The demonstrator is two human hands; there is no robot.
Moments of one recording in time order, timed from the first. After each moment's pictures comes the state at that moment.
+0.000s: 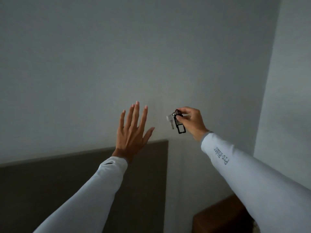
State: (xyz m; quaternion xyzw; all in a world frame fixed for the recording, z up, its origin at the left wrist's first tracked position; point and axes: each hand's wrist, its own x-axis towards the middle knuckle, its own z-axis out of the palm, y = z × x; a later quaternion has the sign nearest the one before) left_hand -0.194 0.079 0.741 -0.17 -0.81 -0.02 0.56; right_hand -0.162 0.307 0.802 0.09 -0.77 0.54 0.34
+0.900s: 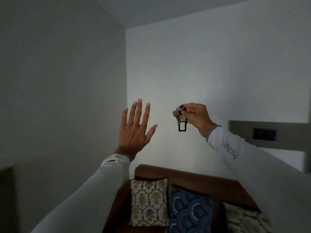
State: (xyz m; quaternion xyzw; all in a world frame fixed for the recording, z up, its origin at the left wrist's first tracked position) left_hand 0.073 0.492 0.802 -0.47 -0.67 -0.21 0.54; right_hand 0.274 0.623 0.867 -0.20 -0.71 0.43 0.51
